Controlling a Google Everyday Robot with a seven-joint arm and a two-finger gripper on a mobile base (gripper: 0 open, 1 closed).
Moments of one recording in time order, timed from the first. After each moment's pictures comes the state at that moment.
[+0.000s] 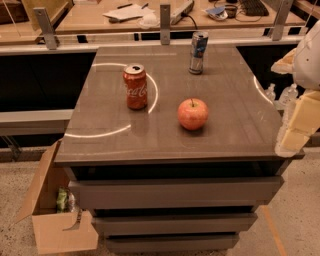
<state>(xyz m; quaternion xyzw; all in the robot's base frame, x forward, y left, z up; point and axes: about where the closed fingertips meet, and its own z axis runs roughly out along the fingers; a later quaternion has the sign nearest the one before) 0.438 -0.217 0.976 -0.60 0.78 -0.03 0.16</state>
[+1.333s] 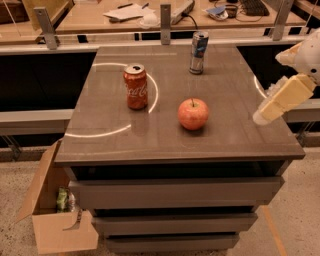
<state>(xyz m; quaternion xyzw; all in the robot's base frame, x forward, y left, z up) 0.510 -0.226 0.971 -0.49 0.81 0.05 0.30</state>
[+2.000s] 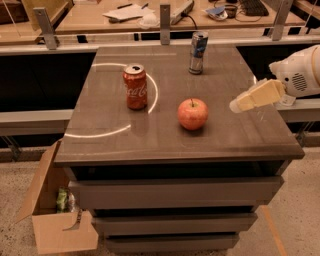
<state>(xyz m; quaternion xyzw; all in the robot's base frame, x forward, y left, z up) 0.571 -0.228 0.937 -0.36 0.83 0.11 0.40</state>
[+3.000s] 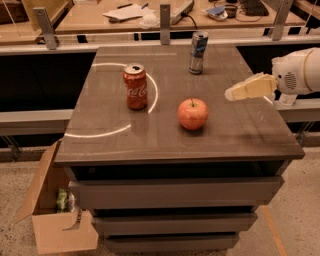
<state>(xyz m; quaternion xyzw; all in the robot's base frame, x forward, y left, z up) 0.609 -0.236 0.936 -0.30 0.82 0.10 0.47</state>
